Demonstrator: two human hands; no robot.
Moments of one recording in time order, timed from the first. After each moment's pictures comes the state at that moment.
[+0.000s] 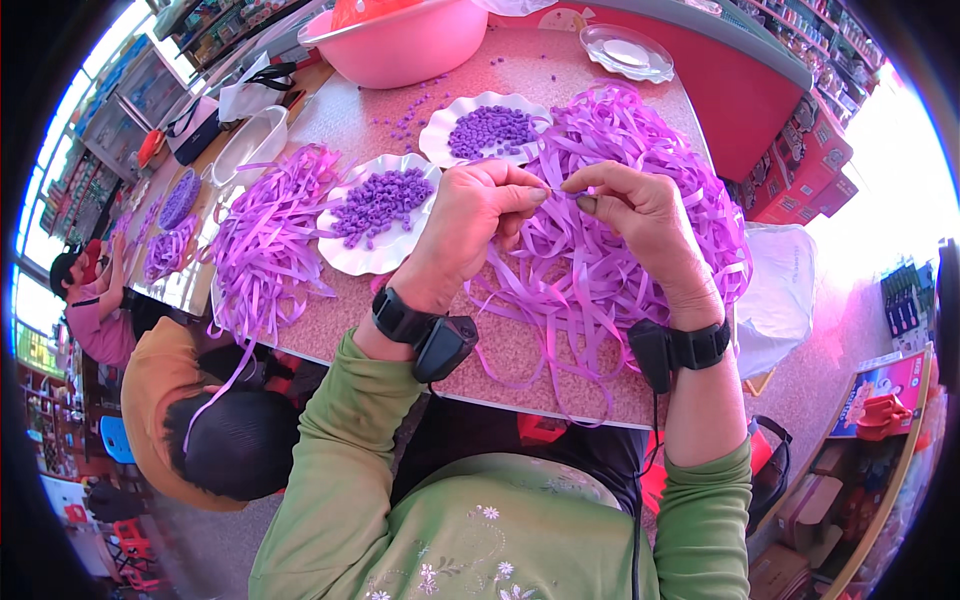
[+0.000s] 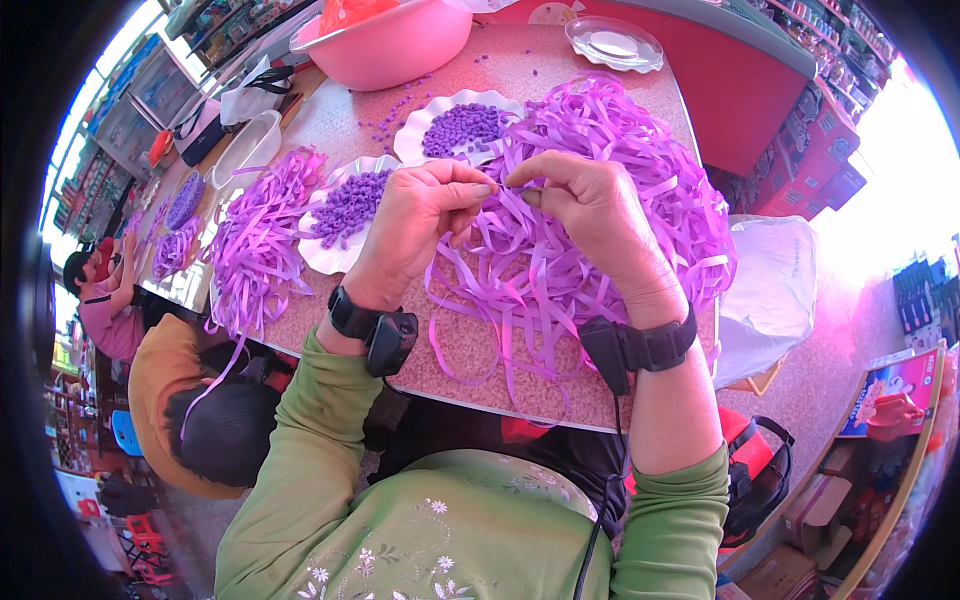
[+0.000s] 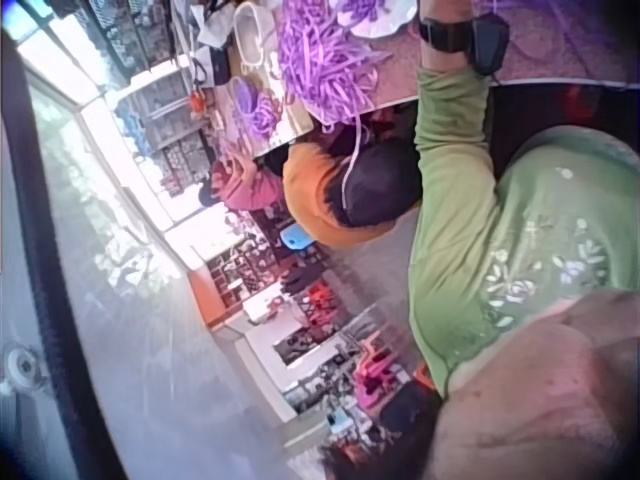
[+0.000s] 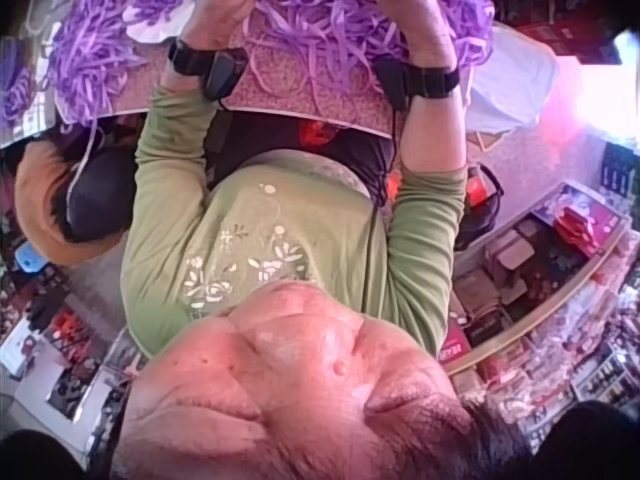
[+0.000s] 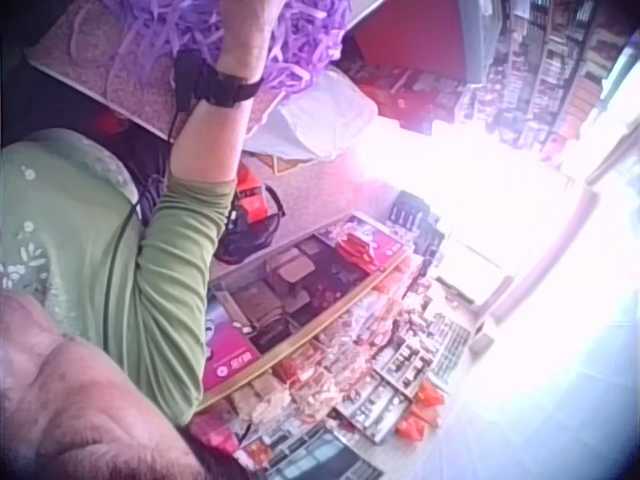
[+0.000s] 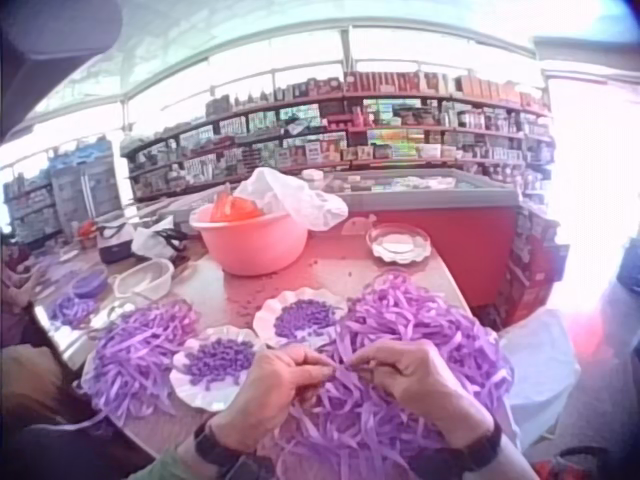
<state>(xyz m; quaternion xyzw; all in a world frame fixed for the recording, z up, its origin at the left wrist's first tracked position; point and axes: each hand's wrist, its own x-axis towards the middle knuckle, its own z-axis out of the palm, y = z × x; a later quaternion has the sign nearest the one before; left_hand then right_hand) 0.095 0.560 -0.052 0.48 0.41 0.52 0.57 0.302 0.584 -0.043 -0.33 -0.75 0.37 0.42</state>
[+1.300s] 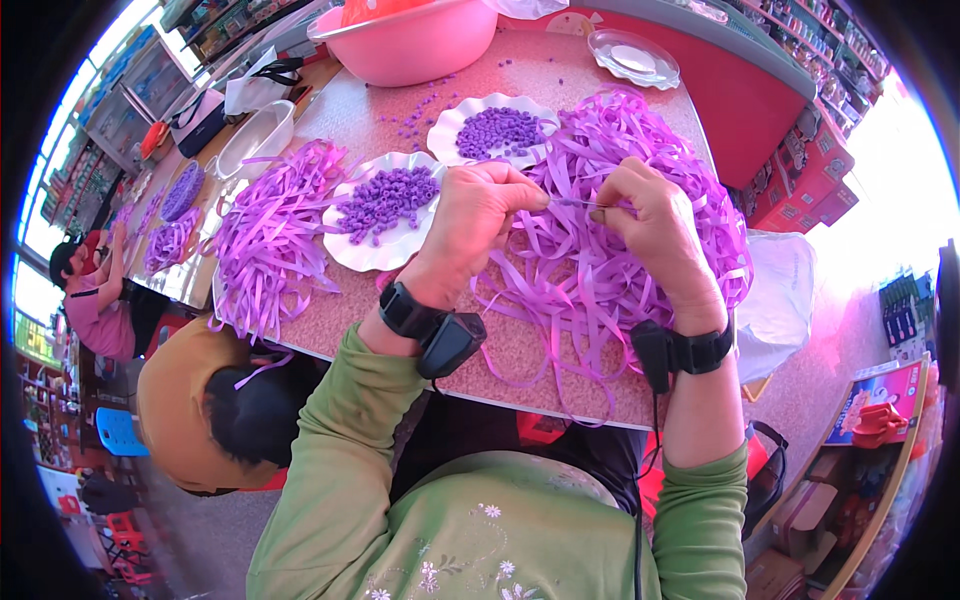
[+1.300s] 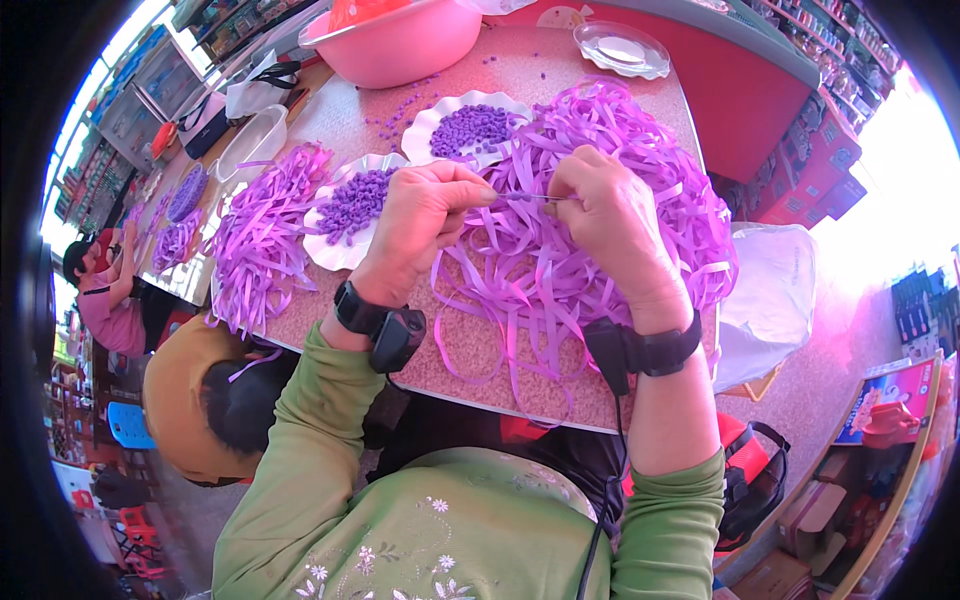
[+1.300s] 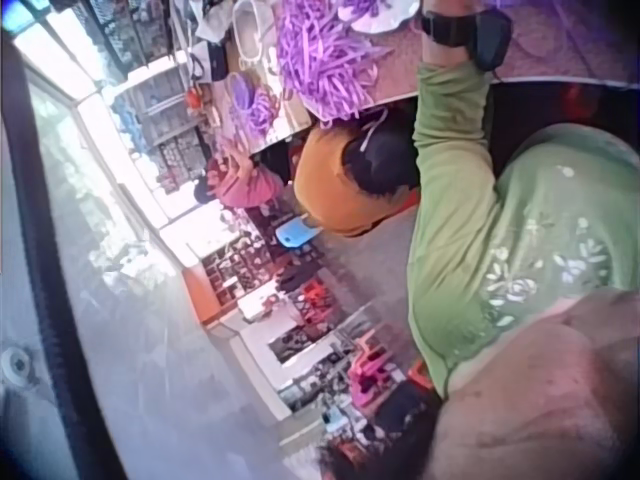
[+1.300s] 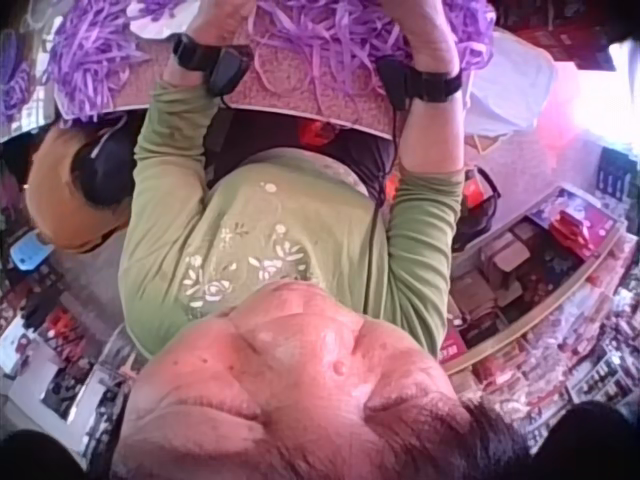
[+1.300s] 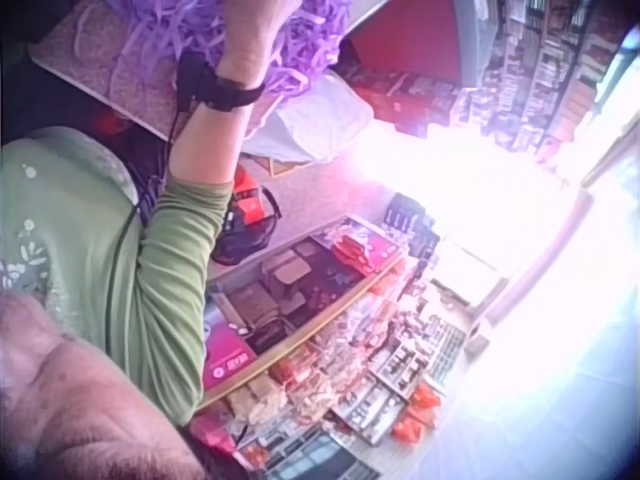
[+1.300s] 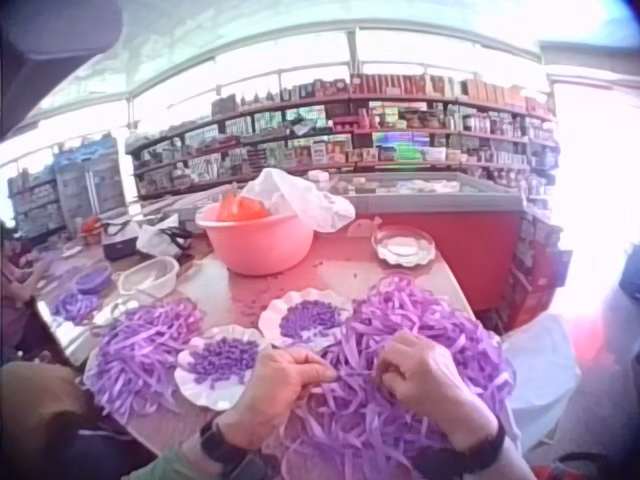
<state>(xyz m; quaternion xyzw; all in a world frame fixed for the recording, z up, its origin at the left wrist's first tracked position) 0.097 0.554 -0.045 0.45 0.47 0.53 0.55 0.308 0.587 -0.044 -0.38 -0.82 0.17 0.39</state>
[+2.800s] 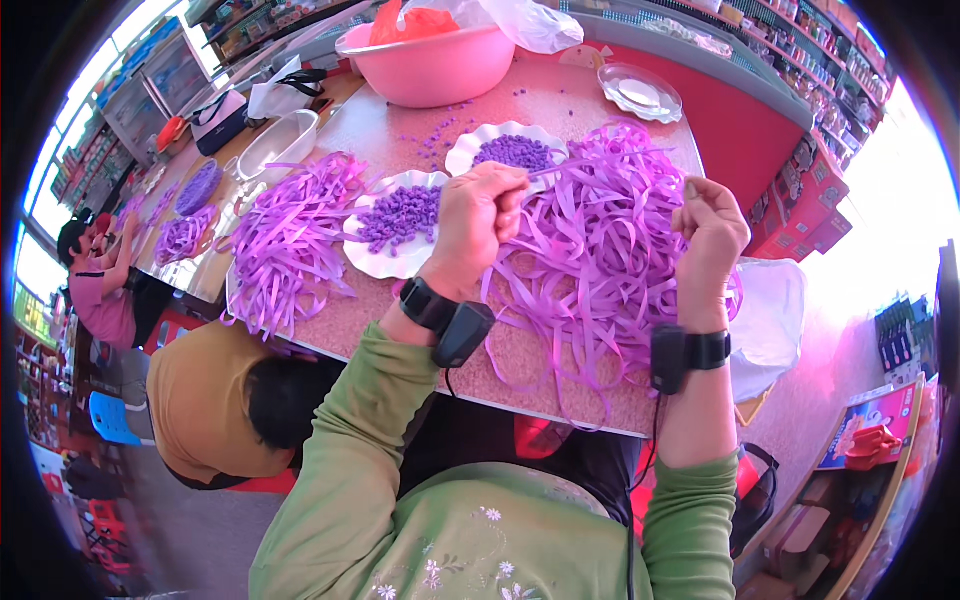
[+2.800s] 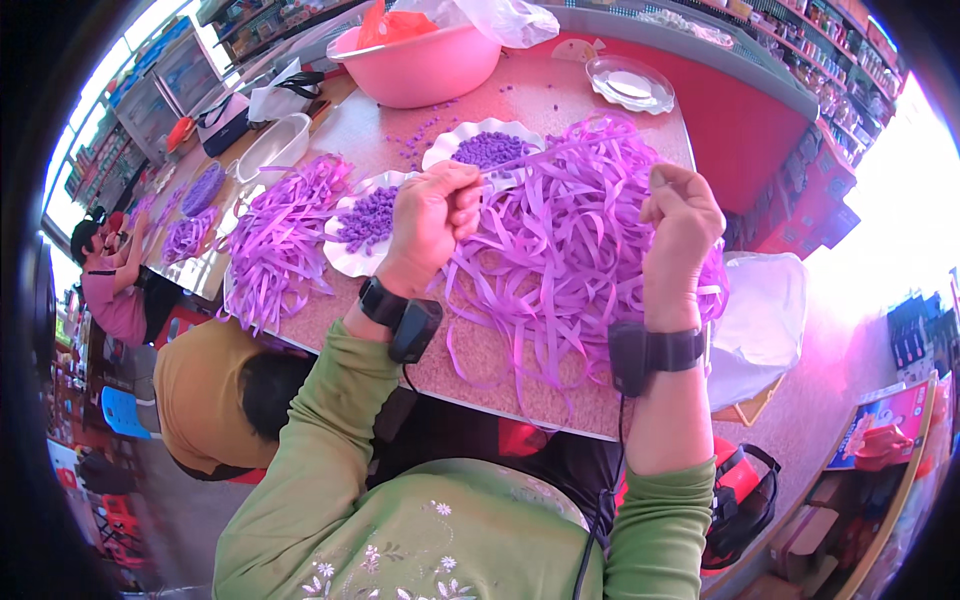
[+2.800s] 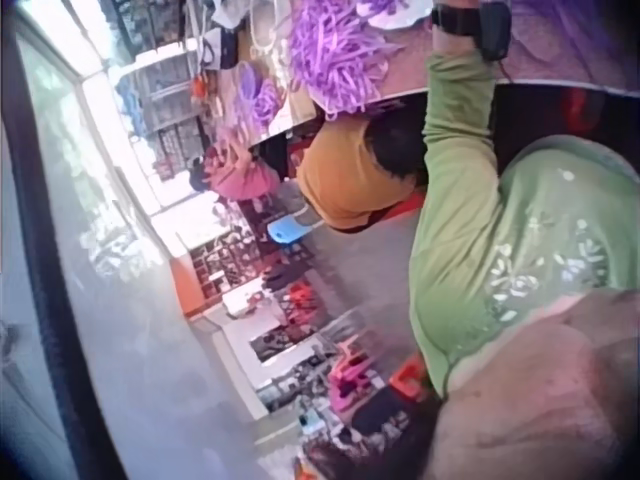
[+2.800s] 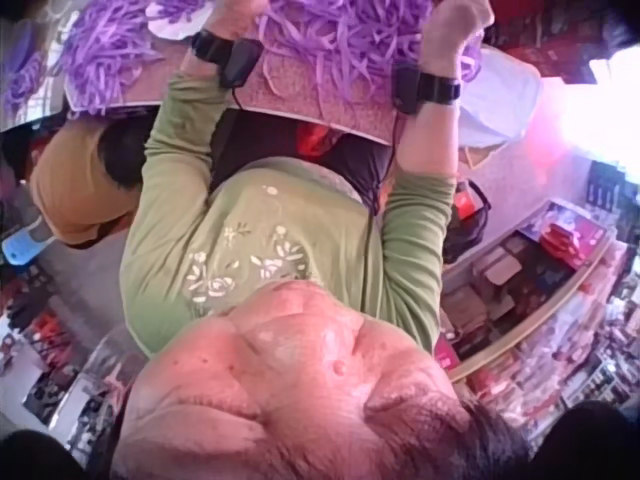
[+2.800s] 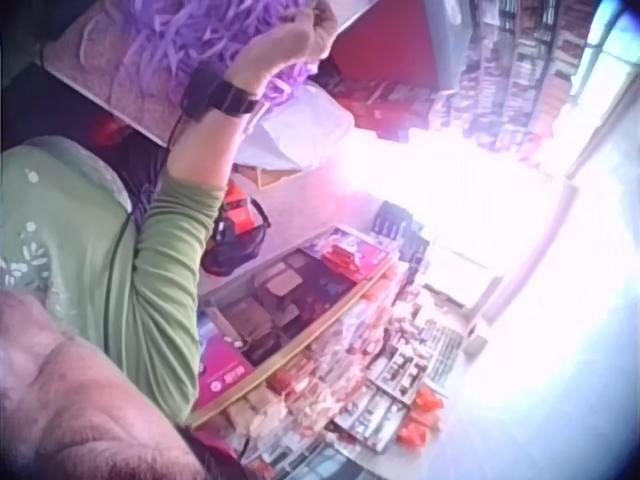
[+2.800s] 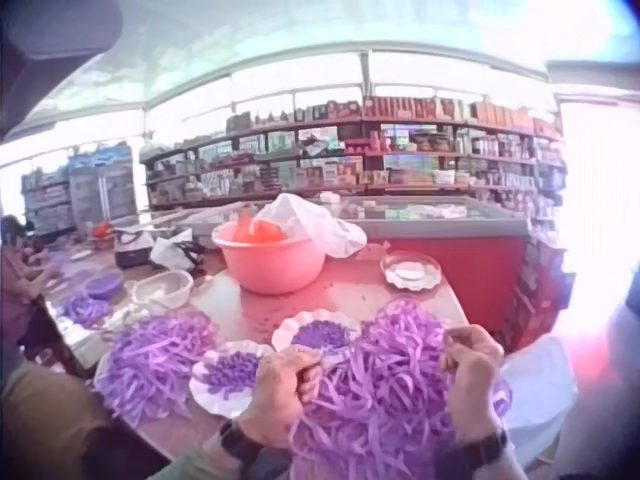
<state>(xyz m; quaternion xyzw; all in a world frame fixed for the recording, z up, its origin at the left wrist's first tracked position) 0.081 0.572 -0.053 0.40 0.32 0.62 0.59 0.334 0.610 -0.048 -0.35 -0.45 0.39 0.72</state>
